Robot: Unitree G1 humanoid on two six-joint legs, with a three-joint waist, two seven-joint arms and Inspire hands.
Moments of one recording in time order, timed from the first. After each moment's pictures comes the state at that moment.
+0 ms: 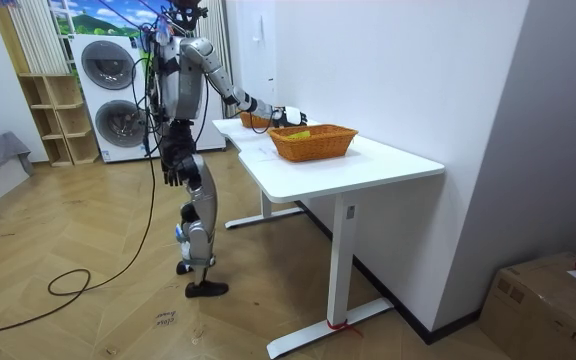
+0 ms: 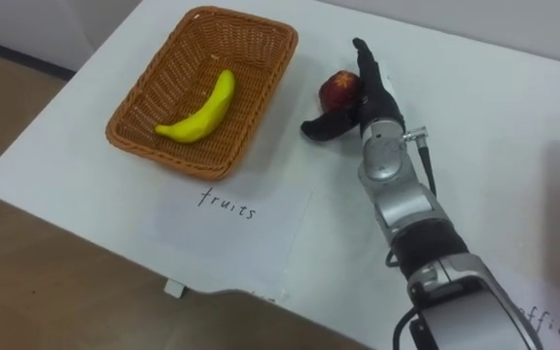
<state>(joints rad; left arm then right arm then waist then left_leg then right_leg) 0.15 0.18 -0.24 1.08 0.23 0.16 0.10 -0.68 -0.26 0.25 0.81 -0.04 0.01 -0.27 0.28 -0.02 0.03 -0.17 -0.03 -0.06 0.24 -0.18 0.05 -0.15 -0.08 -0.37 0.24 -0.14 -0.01</state>
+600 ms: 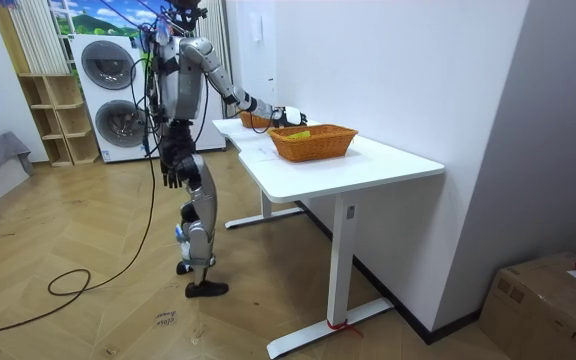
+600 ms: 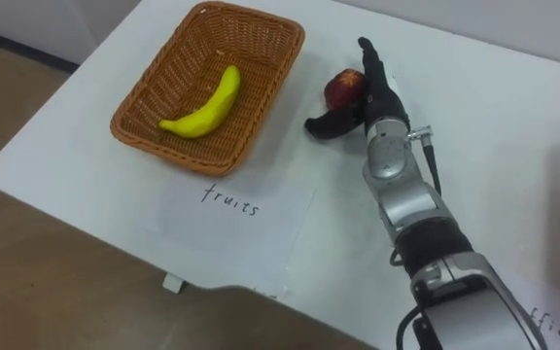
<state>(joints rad) 0.14 0.19 -0.26 1.08 0.19 0.16 0.08 -0.68 -0.27 0.25 0.81 -0.04 0.02 -0.27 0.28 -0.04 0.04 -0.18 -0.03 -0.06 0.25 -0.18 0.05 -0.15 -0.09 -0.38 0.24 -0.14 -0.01</state>
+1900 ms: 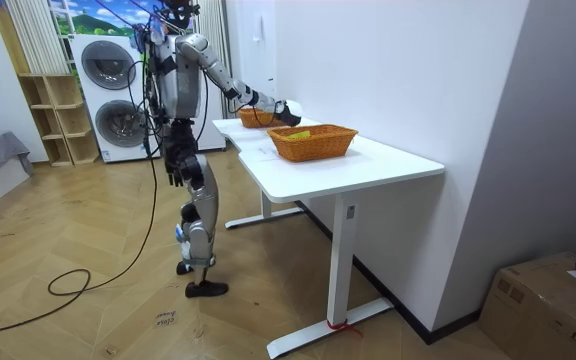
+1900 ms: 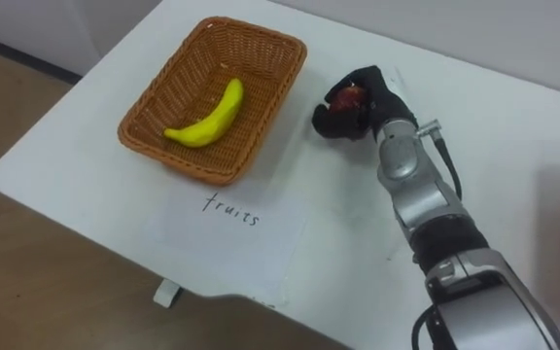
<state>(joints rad) 0.13 0.21 -0.19 1.08 0.21 0.15 0.10 -0.70 -0.32 0.27 0.85 -0.13 0.02 -0.15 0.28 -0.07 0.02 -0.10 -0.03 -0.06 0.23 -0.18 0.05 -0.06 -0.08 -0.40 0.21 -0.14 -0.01</state>
